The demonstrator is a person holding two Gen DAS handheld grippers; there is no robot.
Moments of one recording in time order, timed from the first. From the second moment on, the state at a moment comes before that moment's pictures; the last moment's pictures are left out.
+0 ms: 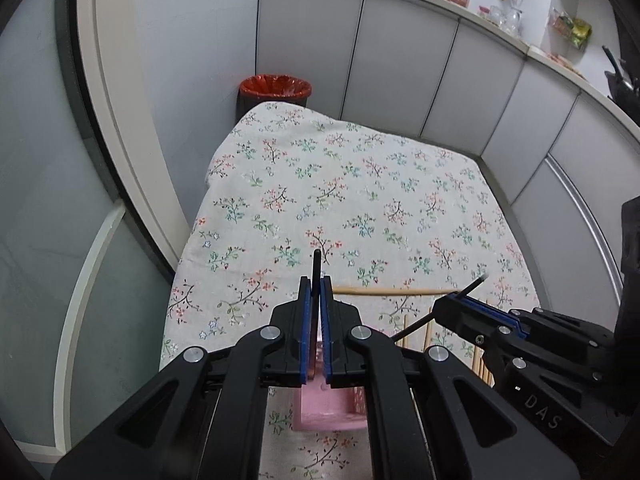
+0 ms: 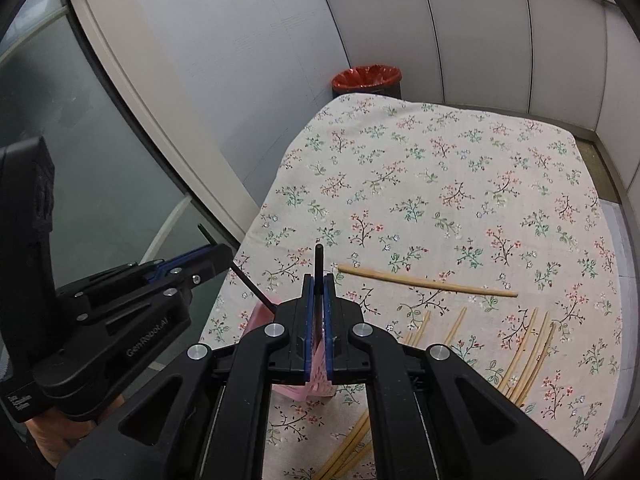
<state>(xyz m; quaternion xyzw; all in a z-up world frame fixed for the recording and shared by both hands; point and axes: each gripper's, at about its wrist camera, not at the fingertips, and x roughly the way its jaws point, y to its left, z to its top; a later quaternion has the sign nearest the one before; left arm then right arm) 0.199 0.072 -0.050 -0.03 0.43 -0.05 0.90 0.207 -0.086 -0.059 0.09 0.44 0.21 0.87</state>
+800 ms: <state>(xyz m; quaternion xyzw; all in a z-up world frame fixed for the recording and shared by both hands) 0.152 0.004 -0.030 -0.02 0.42 -0.13 0.90 0.179 -0.205 -0.045 0.13 0.43 0.12 0.88</state>
